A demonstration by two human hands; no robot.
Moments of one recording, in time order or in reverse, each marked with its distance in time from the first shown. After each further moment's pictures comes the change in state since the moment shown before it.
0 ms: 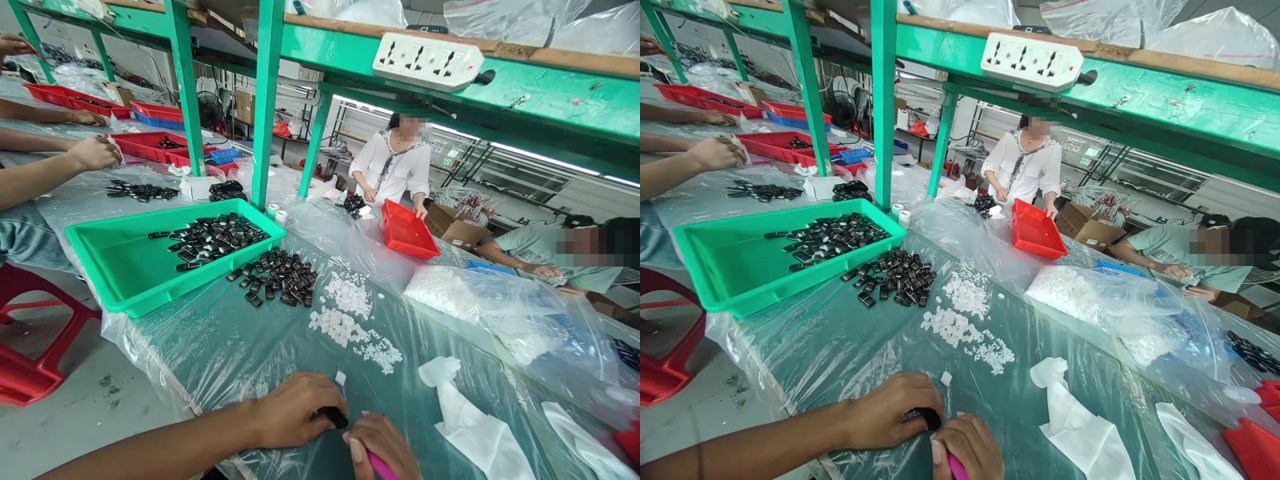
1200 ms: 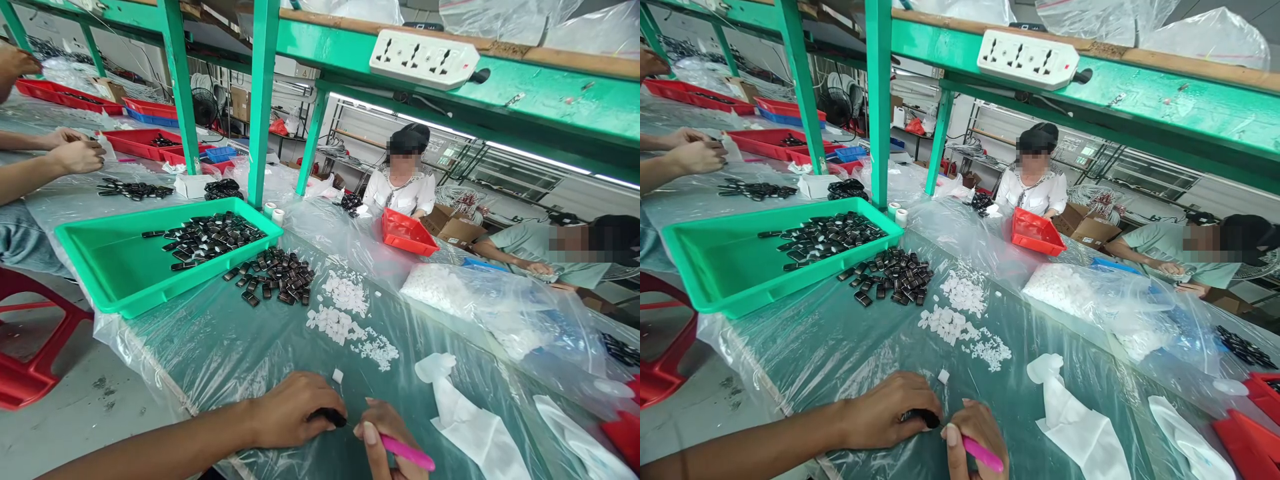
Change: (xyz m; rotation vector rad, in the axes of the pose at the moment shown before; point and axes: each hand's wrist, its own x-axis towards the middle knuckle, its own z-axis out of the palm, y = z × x) left_hand 0.000 0.000 0.001 -0.011 -0.039 -0.004; right_hand -0.001 0.006 -0.001 0.124 0.067 0.195
